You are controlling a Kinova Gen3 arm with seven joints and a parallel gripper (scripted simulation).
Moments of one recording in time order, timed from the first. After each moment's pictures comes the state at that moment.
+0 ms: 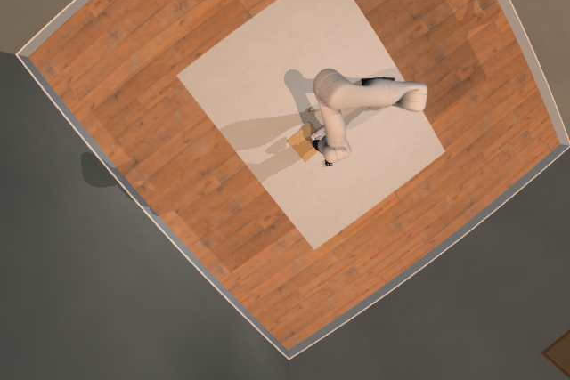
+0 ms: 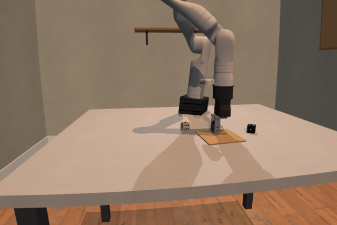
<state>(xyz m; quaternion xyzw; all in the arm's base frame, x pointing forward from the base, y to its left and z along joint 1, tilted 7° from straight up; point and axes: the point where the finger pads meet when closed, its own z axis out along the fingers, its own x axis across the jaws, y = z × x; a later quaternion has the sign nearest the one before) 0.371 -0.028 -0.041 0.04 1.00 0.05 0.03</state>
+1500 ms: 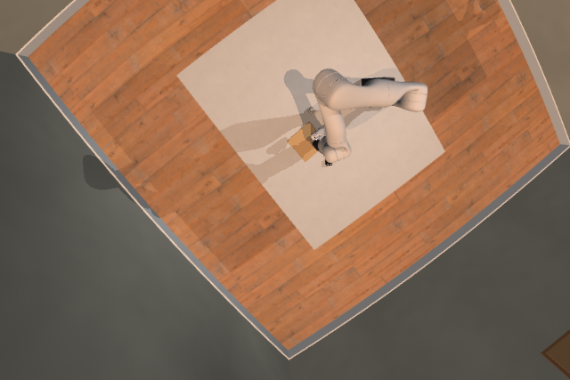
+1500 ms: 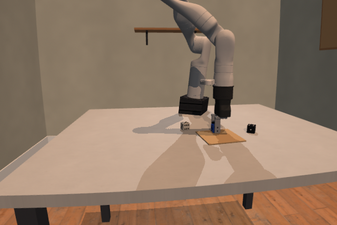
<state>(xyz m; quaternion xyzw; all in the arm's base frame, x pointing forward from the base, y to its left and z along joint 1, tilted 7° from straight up) 0.371 -0.027 -0.041 0.04 1.00 0.05 0.03</state>
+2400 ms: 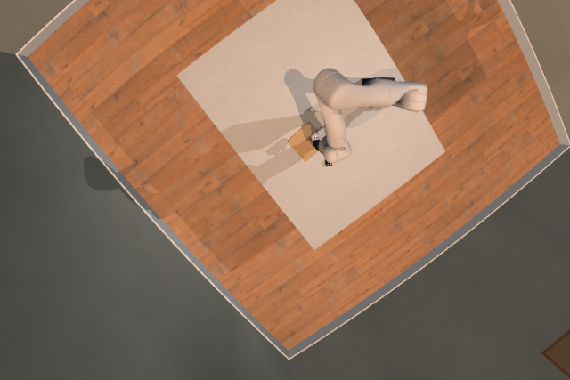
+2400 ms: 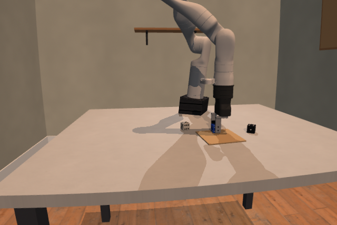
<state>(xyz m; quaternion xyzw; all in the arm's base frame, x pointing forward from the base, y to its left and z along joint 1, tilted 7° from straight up) 0.369 -0.026 -0.038 0.04 1.00 0.05 0.03</state>
